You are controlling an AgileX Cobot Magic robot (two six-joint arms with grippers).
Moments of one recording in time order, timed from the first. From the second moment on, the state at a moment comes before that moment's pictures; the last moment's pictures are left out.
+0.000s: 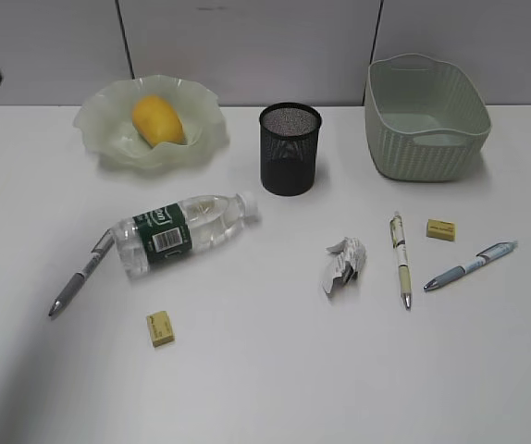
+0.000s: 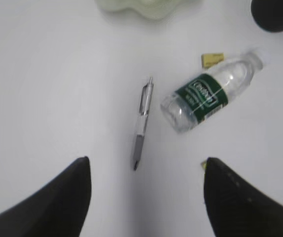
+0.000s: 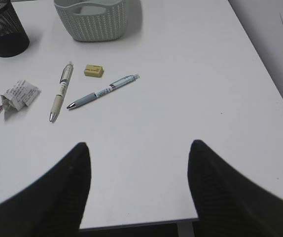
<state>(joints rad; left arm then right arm) -0.22 1.47 -1.45 -0.05 1.22 -0.11 0.07 -0.01 -0.51 -0.07 1.05 0.12</state>
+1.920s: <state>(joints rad) -0.22 0.17 -0.53 -0.02 1.07 0.01 0.07 -0.01 -0.51 -0.07 1.05 0.12</state>
